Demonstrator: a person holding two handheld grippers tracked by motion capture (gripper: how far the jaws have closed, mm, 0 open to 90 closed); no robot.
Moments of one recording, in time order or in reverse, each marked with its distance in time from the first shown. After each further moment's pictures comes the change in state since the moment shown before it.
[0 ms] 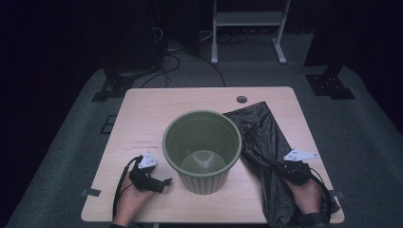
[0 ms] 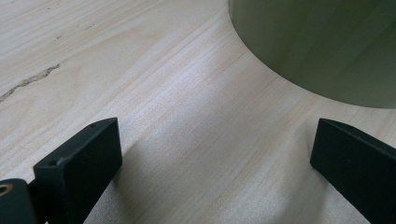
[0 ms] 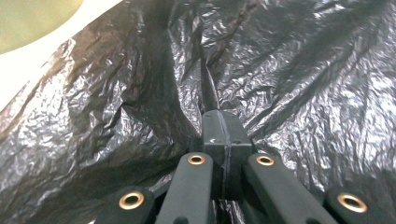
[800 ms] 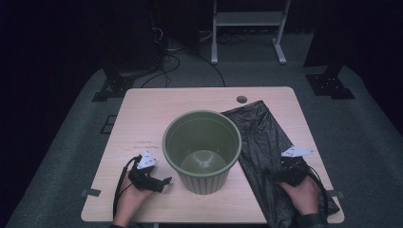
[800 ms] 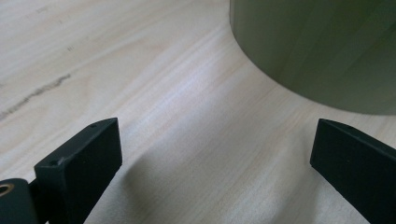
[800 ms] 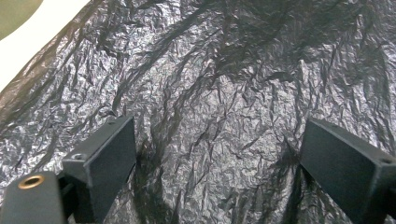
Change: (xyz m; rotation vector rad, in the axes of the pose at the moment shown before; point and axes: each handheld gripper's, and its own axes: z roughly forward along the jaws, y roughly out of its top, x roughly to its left) left arm -0.001 0.001 -0.002 -0.012 0.019 0.013; right arm -0.003 0.005 0.010 0.051 -0.055 0.071
